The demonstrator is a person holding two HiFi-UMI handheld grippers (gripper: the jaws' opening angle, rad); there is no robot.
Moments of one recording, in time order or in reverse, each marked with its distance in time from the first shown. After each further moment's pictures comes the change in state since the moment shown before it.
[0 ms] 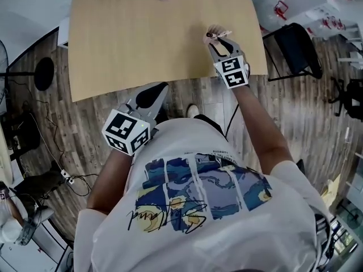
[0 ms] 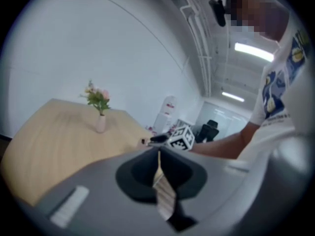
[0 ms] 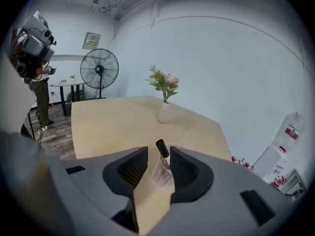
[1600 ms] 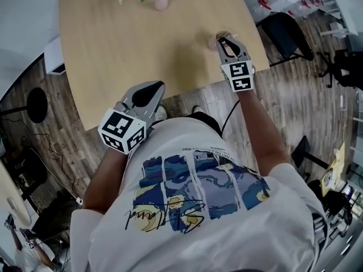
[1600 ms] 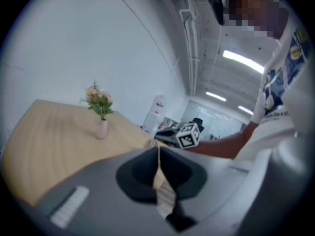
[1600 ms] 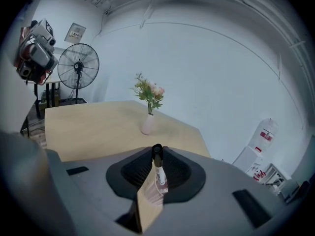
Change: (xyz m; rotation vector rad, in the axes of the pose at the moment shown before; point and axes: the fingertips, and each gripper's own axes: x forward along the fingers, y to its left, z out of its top) left arm -0.027 0.110 0.023 0.051 0.030 -0.205; right arm 0.005 -0.005 0.058 0.039 -0.023 -0.268
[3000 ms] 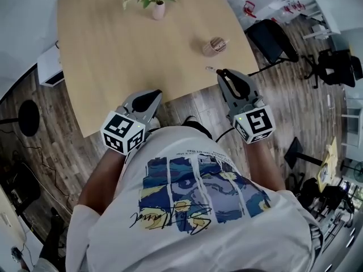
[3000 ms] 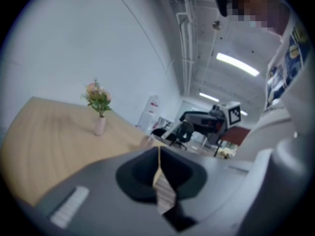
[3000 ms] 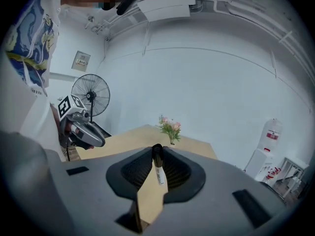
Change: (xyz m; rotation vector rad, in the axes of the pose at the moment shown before) left arm -0.029 0.004 -0.029 0.018 -0.006 -0.083; right arm -0.165 0.088 0.117 0.103 -0.187 0.102
